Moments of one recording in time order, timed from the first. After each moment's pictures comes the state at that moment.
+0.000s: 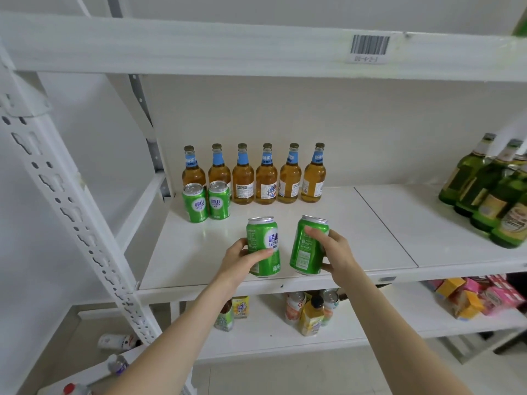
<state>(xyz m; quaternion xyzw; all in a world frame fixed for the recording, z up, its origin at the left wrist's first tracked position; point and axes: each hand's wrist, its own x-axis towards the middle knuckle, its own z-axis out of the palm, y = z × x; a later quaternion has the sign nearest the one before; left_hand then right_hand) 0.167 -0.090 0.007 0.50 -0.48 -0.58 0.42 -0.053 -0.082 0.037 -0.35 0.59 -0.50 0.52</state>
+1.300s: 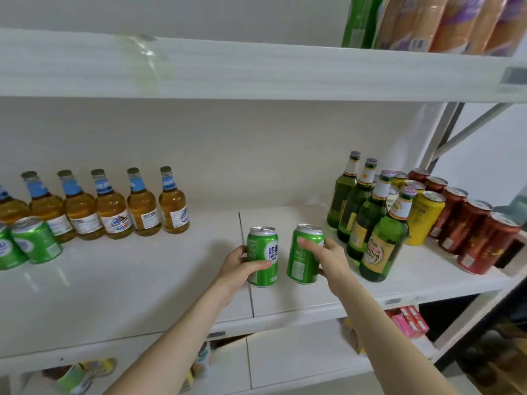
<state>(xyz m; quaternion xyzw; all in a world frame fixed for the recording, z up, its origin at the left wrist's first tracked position) -0.262 -0.168 0.015 0.50 -0.51 -0.59 0.38 -0.474 -0.137 0.044 -0.36 0.58 -0.55 0.47</state>
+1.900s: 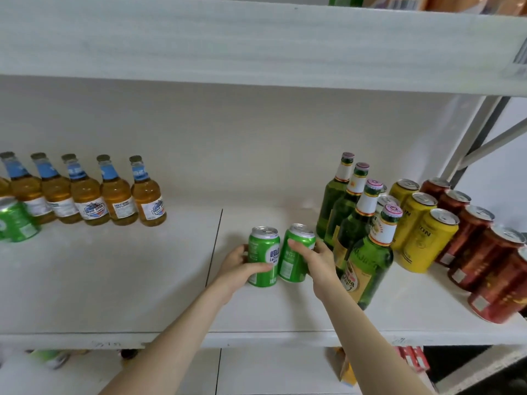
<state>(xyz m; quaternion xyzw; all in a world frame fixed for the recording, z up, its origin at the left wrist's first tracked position) -0.375 -0.201 0.001 0.54 -0.48 -0.55 0.41 -0.563 -0.208 0.009 -0.35 0.54 -0.55 0.53</state>
